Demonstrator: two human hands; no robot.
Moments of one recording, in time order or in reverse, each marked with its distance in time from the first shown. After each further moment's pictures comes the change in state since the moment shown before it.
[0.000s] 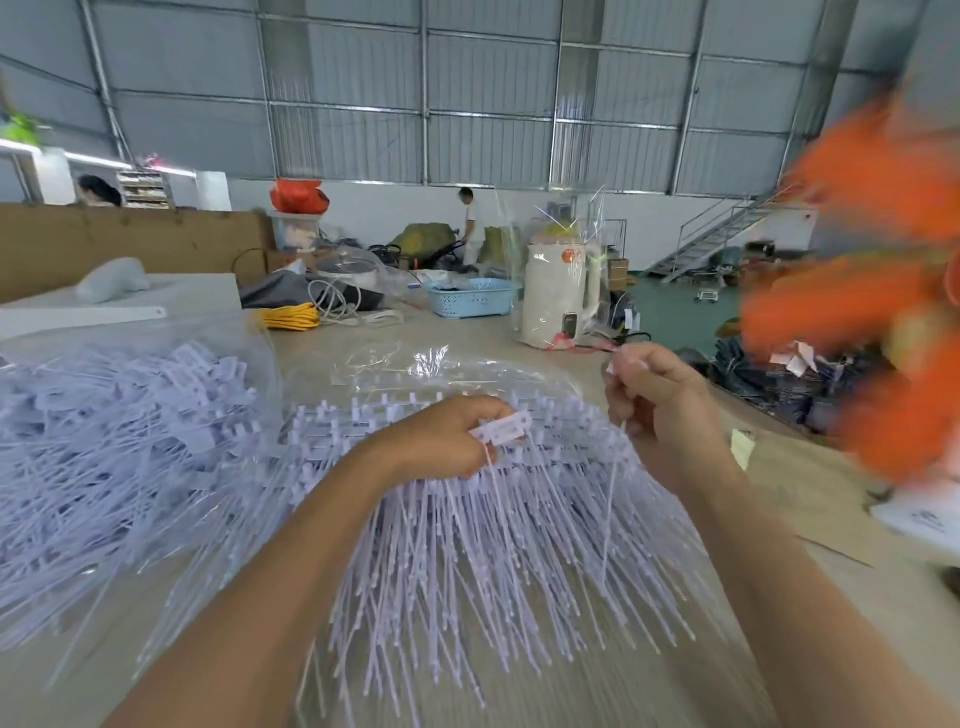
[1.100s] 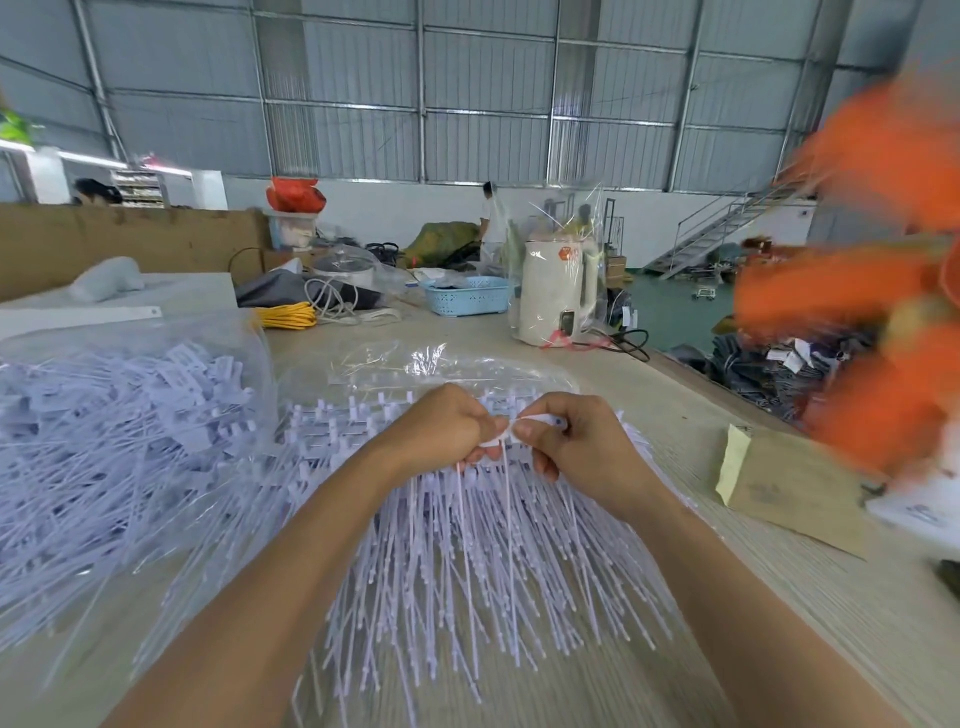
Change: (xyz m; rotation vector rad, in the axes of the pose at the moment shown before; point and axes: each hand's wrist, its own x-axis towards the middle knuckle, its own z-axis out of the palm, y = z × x) left_hand 0.008 -0.002 0.007 -0.095 0.178 -0.039; right_hand -0.013 0.031 0.034 -0.566 -0.219 -0.015
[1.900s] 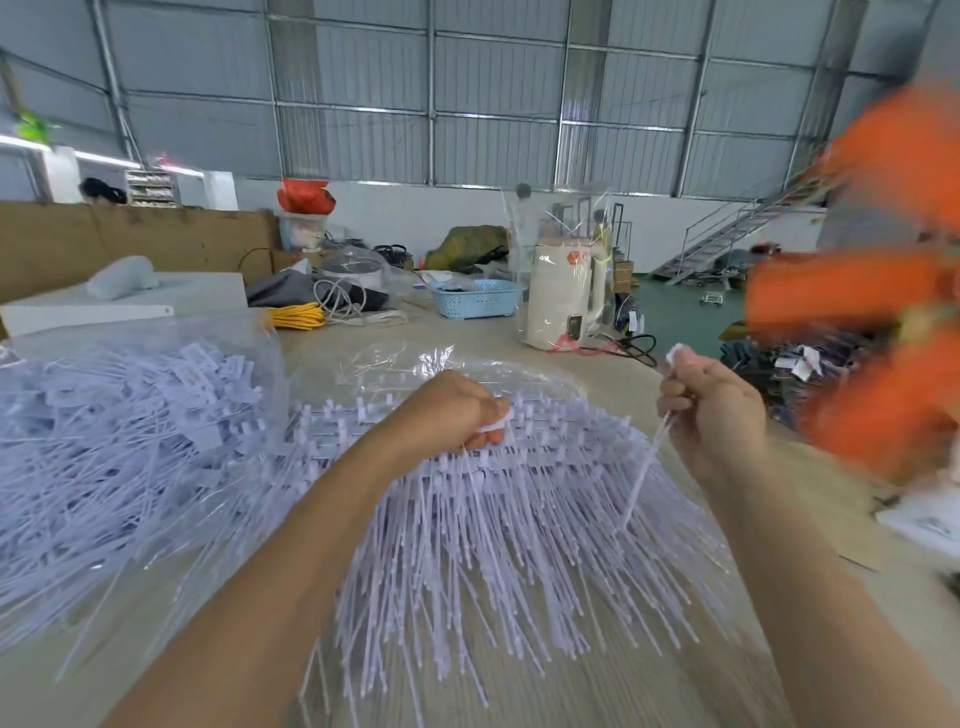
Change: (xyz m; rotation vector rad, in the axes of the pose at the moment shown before) left_hand -0.002 0.006 -0.012 -0.086 0.018 -0.004; right_hand 0.010 0.004 -0.069 0.896 0.515 0.145
